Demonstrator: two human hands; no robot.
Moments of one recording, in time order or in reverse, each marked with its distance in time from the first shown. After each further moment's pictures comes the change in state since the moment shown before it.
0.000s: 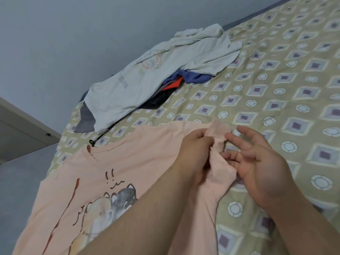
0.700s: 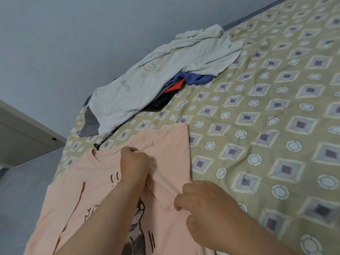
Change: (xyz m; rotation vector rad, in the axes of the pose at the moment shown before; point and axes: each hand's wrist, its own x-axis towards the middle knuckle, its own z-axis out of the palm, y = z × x) left_hand 0.013 -0.002 -0.141 0.441 0.788 0.081; right_hand -0.039 0.069 0.017 -1.662 -0.706 -0.718
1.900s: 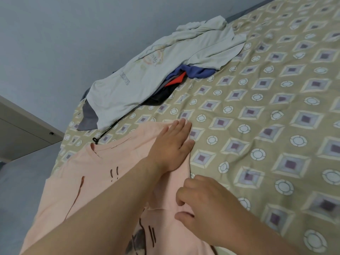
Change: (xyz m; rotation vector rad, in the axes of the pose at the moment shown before) left_hand 0.007 0.008 0.055 0.869 -0.560 1.029; right_hand 0.002 0.000 0.012 0.040 -0.067 0.110
